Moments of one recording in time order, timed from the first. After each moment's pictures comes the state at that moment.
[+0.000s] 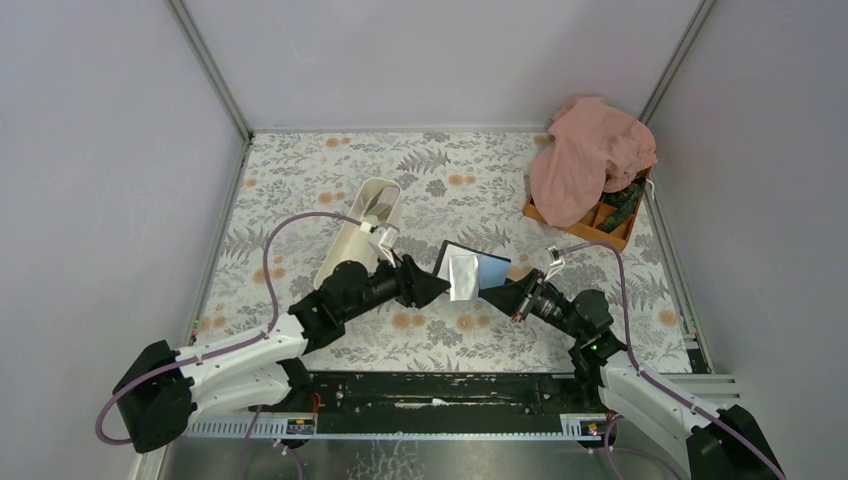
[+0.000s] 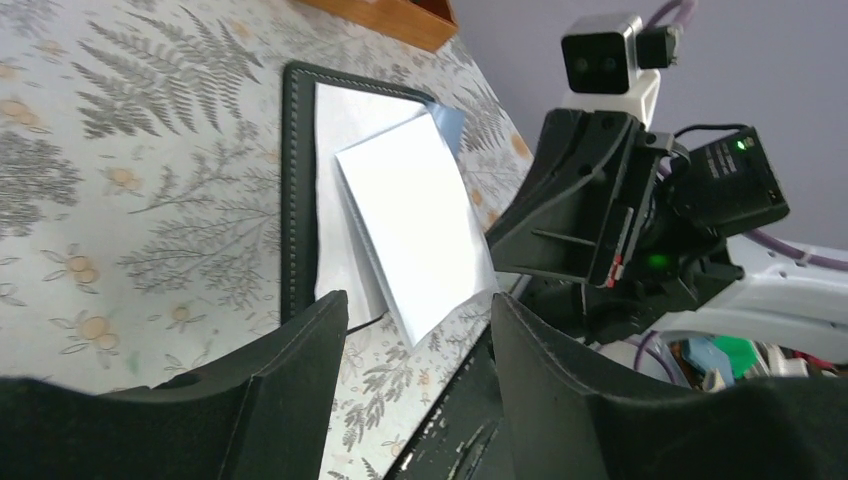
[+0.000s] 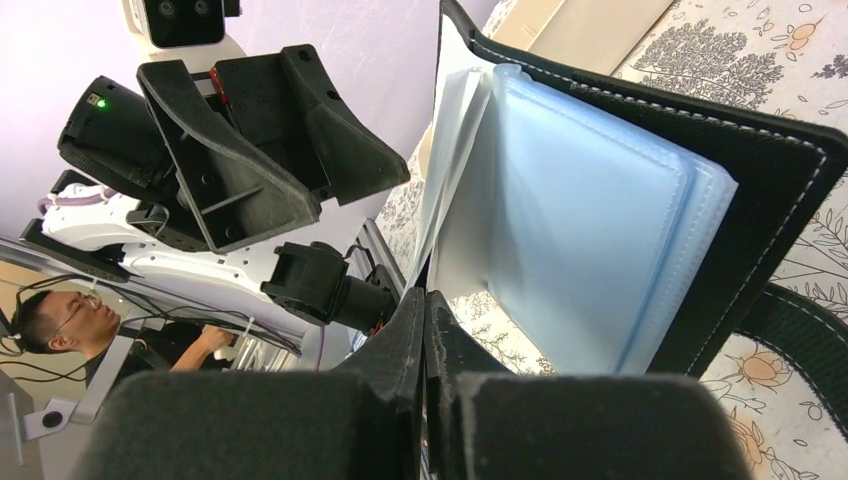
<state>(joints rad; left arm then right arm) -0.90 0.95 0.44 0.37 0.07 -0.72 0.51 0.68 0.01 0.73 -0.49 0.99</state>
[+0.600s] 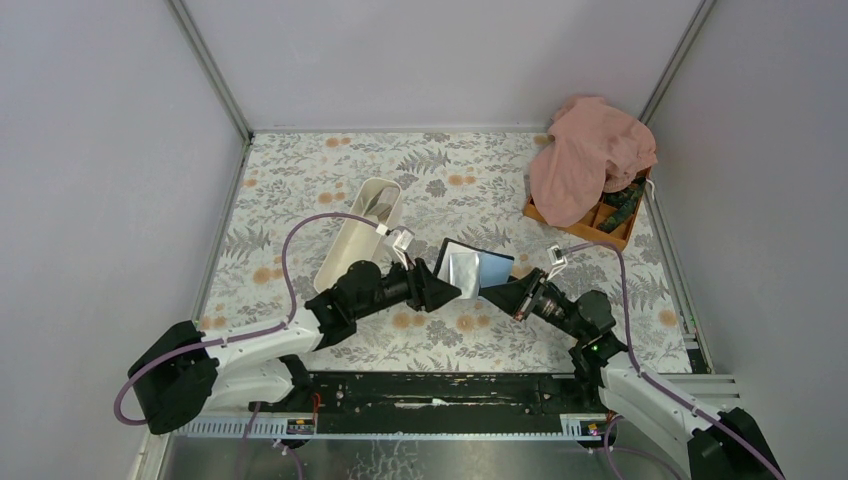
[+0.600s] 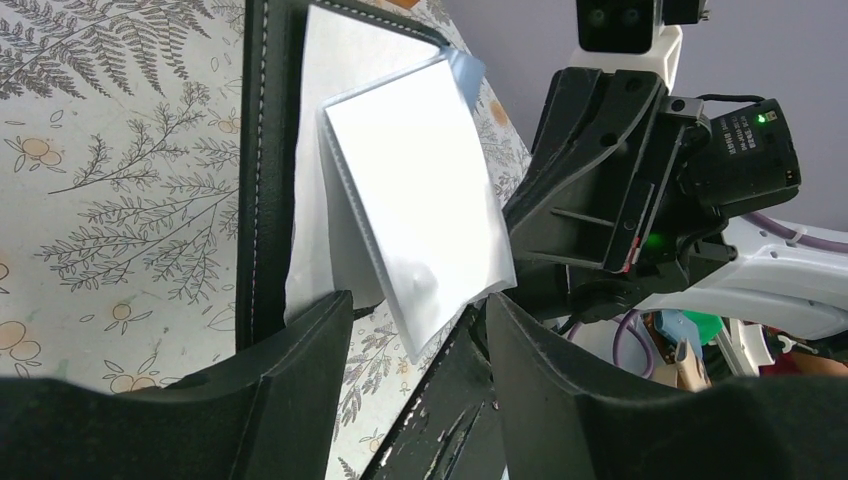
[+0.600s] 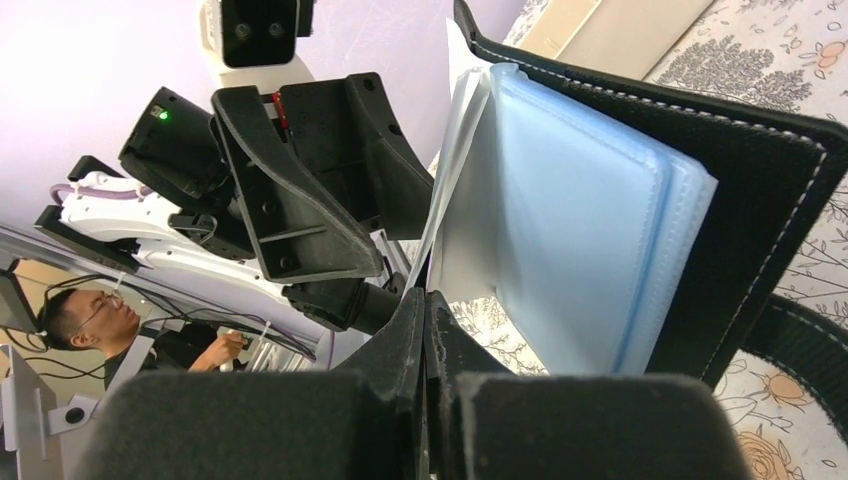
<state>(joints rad) -0.92 1.12 0.43 0.52 0.16 -0.78 0.51 0.68 0.01 0.77 -0.50 1.02</state>
